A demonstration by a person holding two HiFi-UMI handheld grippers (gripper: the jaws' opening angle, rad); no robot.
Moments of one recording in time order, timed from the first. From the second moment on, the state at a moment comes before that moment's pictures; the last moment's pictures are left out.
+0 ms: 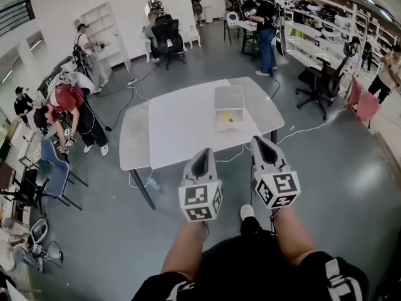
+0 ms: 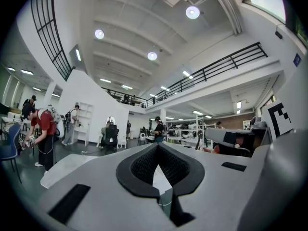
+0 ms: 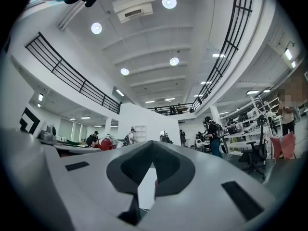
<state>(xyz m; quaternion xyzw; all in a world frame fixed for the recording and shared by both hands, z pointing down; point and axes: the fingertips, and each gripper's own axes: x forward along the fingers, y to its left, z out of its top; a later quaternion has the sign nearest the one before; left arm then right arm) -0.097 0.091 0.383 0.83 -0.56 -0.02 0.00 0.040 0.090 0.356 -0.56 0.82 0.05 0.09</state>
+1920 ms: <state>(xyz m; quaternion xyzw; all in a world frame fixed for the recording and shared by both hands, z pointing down) 0.004 -0.279 0.391 0.77 -0.63 0.02 0.02 0.103 -0.314 0.417 -0.45 0.89 -0.05 0.02</state>
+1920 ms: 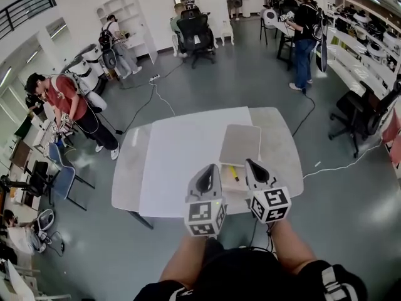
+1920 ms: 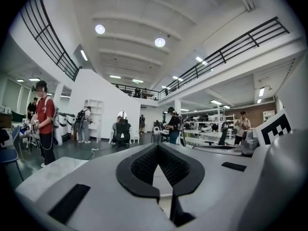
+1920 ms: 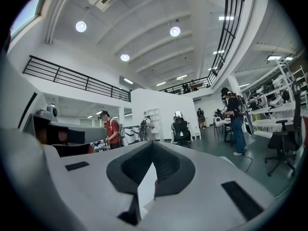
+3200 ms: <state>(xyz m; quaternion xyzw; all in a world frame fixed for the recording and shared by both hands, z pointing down) -0.085 -0.354 0.425 0.78 -0.63 0.02 0.07 0.027 -0.391 0.550 -0.44 0.88 -0.07 -0.19</state>
